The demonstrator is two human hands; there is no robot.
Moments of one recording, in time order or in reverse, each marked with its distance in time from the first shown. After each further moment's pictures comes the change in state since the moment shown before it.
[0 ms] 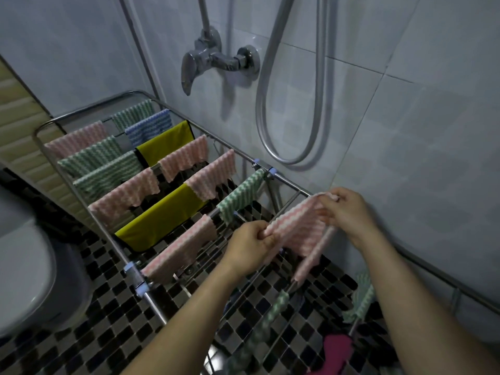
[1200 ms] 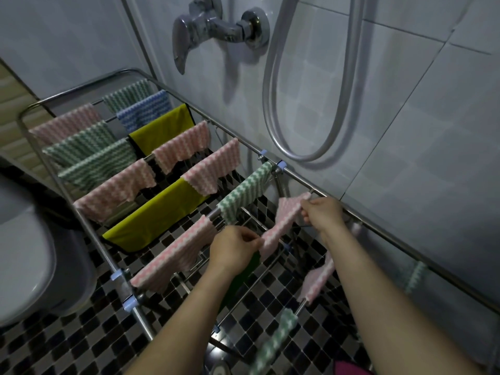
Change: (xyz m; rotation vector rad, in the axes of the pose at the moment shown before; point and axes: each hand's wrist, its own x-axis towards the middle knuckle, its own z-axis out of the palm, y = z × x) left_hand 0.046 -0.049 0.000 0.165 0.110 -0.258; right_hand 0.068 0.050 0.069 -0.227 0.087 0.205
